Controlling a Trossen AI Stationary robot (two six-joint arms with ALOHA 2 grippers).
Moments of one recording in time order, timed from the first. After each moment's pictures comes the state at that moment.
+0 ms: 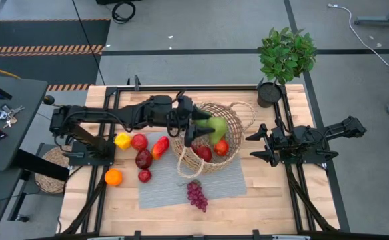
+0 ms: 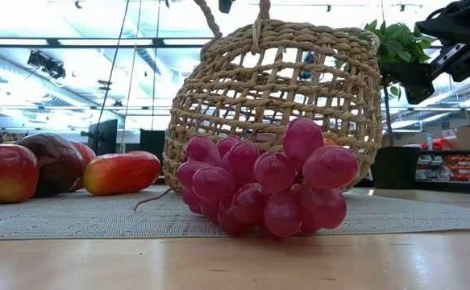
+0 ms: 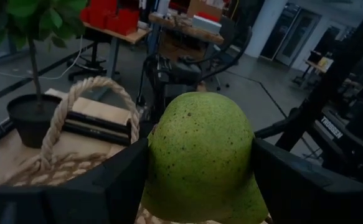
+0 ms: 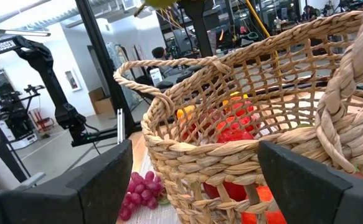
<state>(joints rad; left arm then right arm) 0.03 1.51 1.34 0.06 0.05 -0.31 0.23 0.11 0.01 0.16 0.14 0.27</state>
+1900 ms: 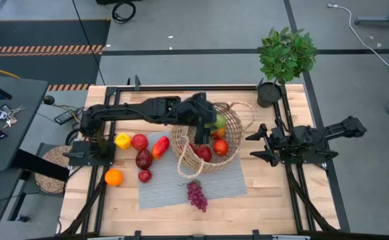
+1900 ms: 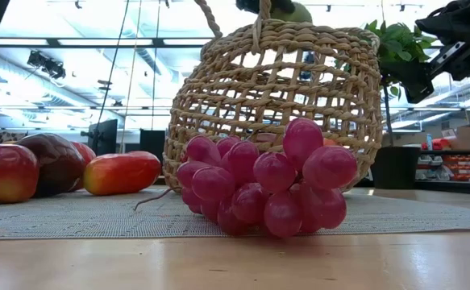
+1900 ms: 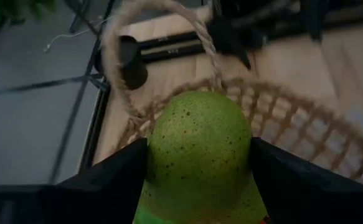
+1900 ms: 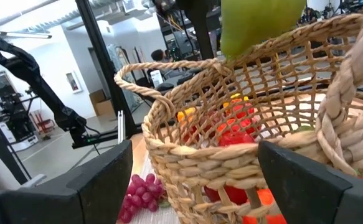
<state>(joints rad) 0.01 1.85 1.94 -0.74 -0.24 0.21 0.23 0.11 0.01 0.18 0.14 0.27</state>
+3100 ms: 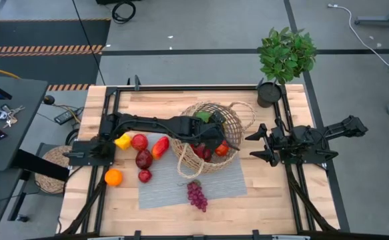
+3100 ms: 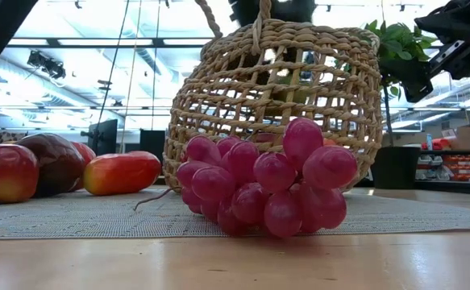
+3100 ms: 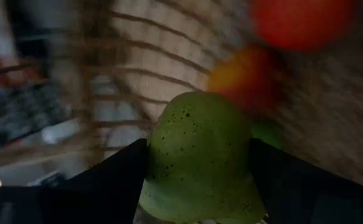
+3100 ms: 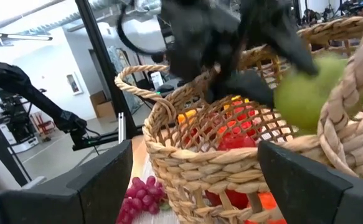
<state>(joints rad) -0.04 2.09 1.94 -0.80 -0.58 1.07 0.23 0.14 0.01 0.21 0.14 0.27</state>
